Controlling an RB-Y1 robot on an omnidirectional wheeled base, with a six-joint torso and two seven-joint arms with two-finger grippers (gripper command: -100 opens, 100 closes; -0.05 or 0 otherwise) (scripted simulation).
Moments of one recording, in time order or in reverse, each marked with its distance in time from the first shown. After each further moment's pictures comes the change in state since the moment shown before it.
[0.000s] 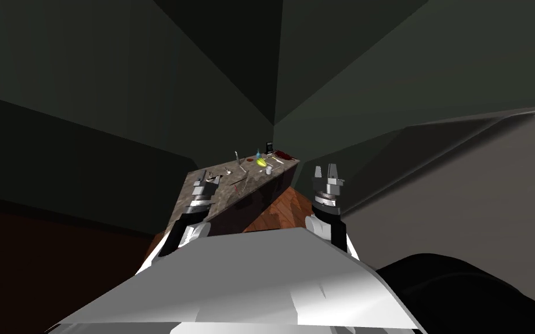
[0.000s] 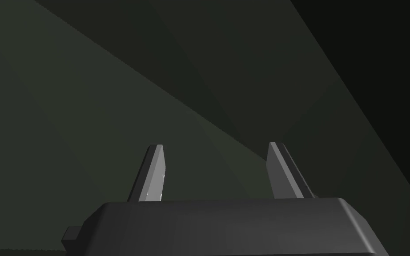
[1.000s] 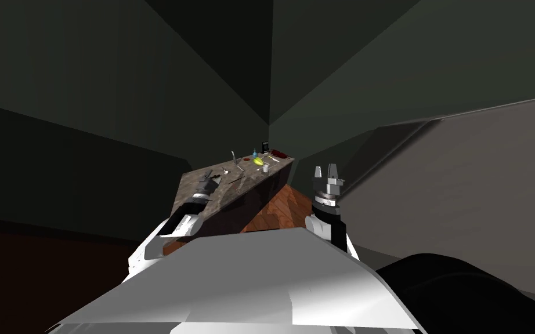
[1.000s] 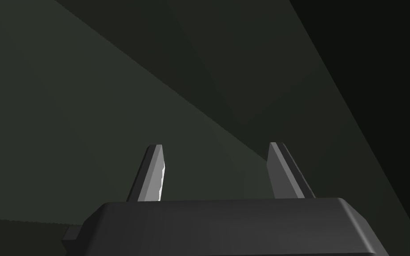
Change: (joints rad) left arm -0.102 0.177 0.054 0.090 0.088 0.276 0.087; right arm 0.000 0.000 0.000 0.000 0.000 0.000 0.000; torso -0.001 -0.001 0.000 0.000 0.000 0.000
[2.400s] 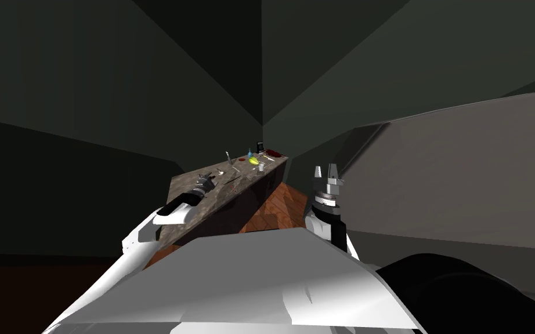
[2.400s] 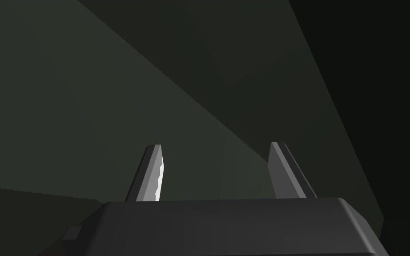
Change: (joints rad) left arm -0.124 0.158 0.064 0.131 0.114 0.379 0.116; right arm 0.000 0.000 0.000 0.000 0.000 0.000 0.000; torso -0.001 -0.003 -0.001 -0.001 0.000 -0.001
